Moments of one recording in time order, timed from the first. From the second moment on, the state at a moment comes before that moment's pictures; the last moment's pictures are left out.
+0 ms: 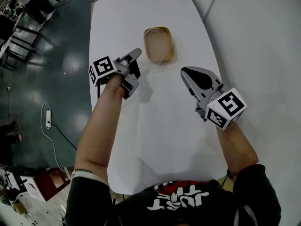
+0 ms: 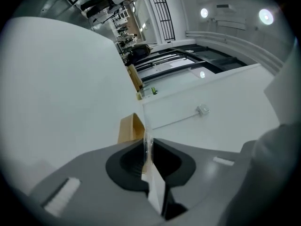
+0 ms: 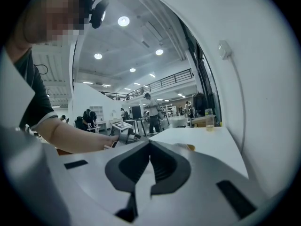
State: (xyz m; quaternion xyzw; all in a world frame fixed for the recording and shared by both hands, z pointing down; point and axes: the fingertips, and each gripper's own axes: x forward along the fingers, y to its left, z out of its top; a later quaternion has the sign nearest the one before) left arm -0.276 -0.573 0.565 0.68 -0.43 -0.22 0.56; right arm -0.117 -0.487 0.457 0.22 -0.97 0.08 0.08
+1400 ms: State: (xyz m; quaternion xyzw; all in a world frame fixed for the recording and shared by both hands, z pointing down) left arm -0.316 -0.391 0.276 0.83 -0.49 -0.14 0.21; right arm -0.093 -0.411 0.283 0.32 -0.94 0.02 0.08
